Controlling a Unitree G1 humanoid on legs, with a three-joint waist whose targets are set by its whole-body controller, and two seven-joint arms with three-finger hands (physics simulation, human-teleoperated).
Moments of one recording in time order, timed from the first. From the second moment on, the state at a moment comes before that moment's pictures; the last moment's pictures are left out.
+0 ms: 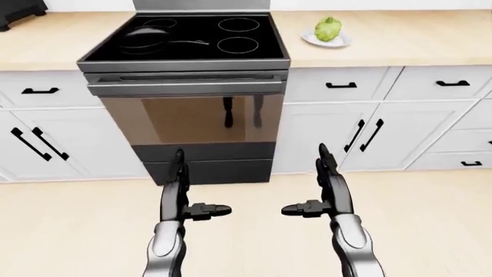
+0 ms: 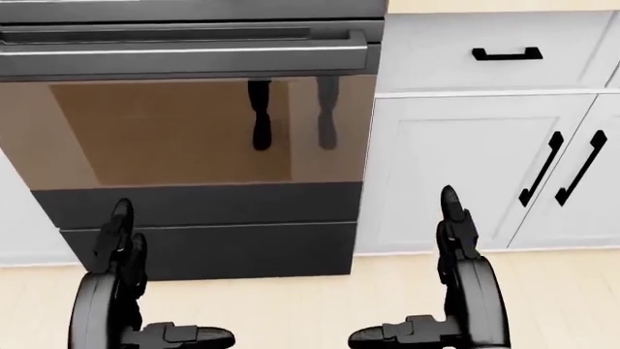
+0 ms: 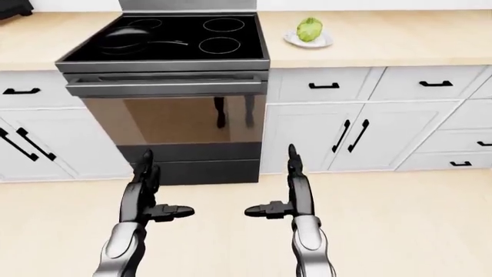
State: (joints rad) left arm 0.00 0.02 0.06 -0.03 -0.02 0.09 0.00; right arm 0.01 -0.02 -0.03 -0.06 -0.08 0.12 0.01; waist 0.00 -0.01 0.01
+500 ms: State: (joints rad) left arm -0.32 0.10 0.11 -0.19 -0.07 0.49 0.04; right arm -0.27 -0.06 -0.07 -0.34 -0.06 0.62 -0.01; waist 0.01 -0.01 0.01
